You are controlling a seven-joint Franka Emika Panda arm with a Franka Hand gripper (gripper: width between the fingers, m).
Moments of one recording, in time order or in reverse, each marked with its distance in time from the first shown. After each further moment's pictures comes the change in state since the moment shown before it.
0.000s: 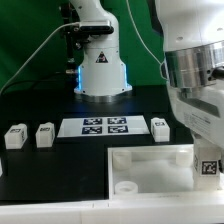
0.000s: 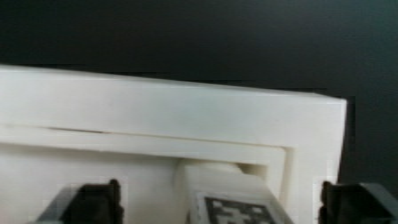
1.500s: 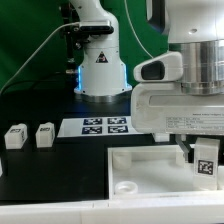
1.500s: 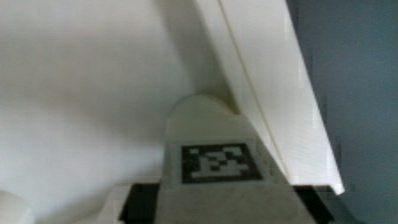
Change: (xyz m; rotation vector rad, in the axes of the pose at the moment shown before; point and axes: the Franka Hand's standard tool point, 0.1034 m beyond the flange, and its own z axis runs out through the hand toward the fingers) arm 0.013 -0.003 -0.006 -0.086 0.073 -0.891
